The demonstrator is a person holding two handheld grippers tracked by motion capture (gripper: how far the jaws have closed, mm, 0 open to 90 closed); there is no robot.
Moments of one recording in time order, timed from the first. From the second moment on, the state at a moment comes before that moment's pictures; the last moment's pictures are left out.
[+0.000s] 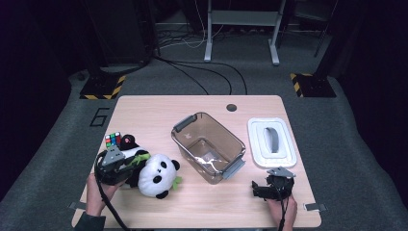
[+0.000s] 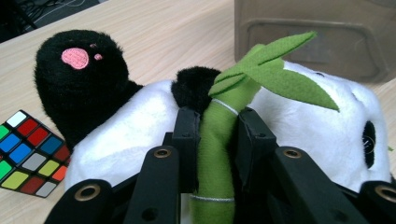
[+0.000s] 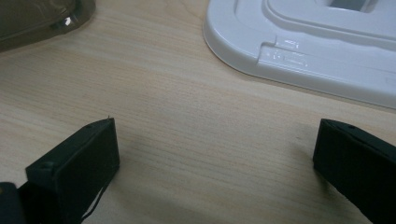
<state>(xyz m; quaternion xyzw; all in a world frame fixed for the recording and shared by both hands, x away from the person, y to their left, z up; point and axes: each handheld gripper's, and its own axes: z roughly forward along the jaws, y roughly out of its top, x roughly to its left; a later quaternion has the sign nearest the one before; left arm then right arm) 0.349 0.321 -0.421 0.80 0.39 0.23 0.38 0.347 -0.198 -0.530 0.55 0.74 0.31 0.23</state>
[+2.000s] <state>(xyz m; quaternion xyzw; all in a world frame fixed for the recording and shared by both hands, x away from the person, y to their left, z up) 0.371 0.333 -0.338 0.80 0.32 0.17 0.48 0.348 -0.198 -0.530 0.55 0.74 0.31 0.23</state>
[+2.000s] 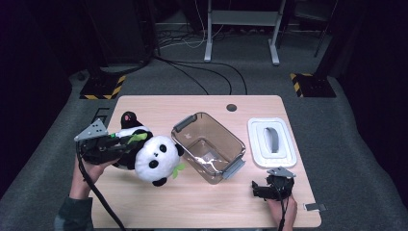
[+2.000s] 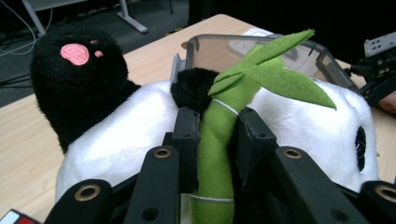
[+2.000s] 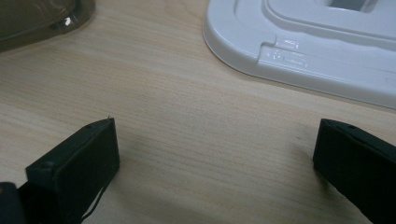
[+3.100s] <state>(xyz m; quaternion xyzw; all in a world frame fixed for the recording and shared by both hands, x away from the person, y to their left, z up) 0.410 0.278 -0.287 0.80 0.26 0.15 0.52 0.348 -0.198 -0.530 0.55 0.74 0.31 0.23</state>
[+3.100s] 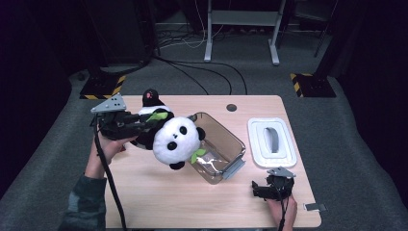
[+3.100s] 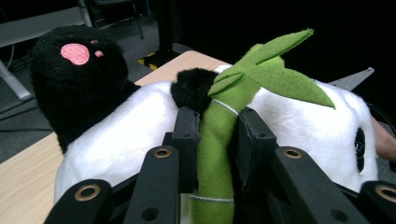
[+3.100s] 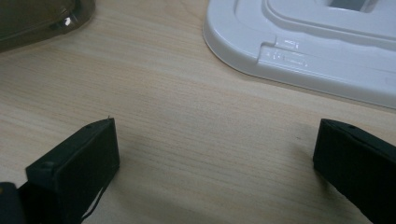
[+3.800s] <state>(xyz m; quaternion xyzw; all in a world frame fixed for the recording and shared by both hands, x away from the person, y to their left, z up) 0.433 0.227 -0.287 0.81 0.22 0.12 0.52 0.348 -0.198 -0.530 0.55 0.74 0.31 0.23</state>
